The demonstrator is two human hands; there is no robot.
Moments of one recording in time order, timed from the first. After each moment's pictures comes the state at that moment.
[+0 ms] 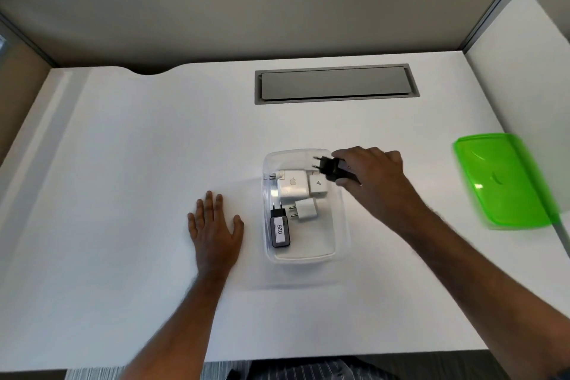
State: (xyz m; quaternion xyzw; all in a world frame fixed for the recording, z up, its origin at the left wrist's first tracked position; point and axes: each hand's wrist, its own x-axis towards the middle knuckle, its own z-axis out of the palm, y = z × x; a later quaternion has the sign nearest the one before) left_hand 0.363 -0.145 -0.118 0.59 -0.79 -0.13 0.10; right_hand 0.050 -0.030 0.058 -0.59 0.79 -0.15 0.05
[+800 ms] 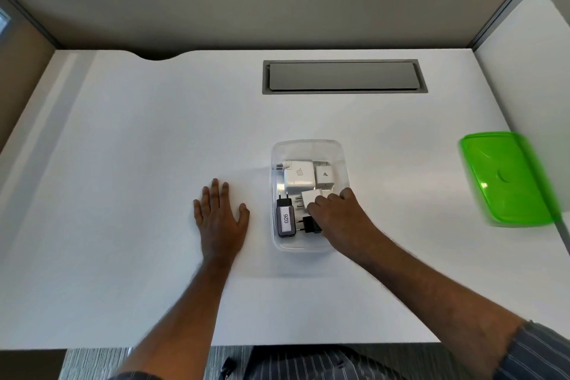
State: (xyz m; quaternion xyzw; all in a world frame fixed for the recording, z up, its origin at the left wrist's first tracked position) left_hand 0.363 -0.144 -0.115 0.59 -0.79 -0.13 0.11; right_hand 0.129 -0.018 0.000 -0.70 0.70 0.11 0.08
